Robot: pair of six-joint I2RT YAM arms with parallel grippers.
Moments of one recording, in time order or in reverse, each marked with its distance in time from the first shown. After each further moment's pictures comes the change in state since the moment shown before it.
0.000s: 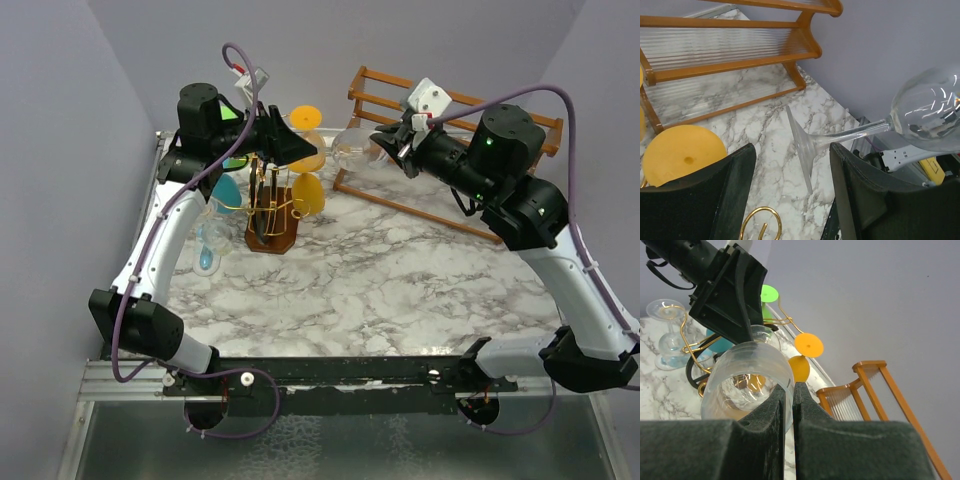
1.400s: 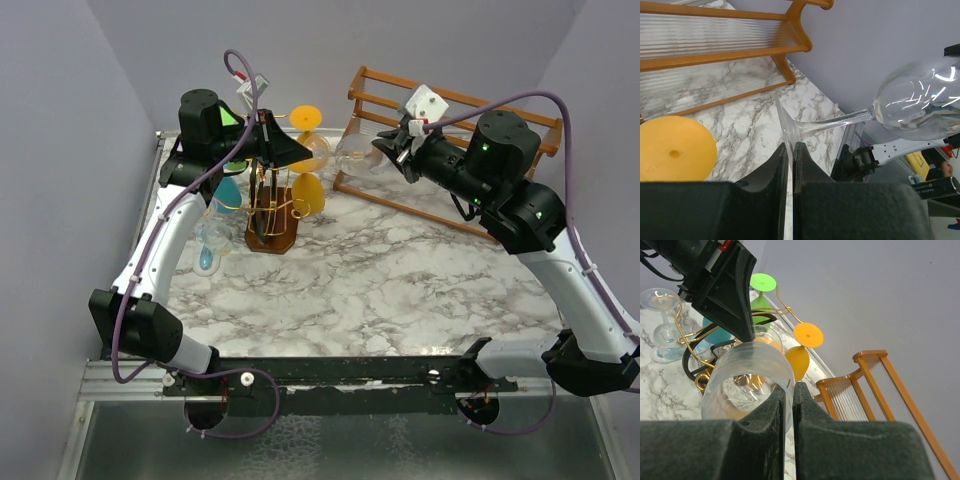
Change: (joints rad) left arm 0.000 -0.011 -0.069 0.059 0.061 -0.046; right arm 0.000 -0.016 -0.052 0.004 0.026 0.008
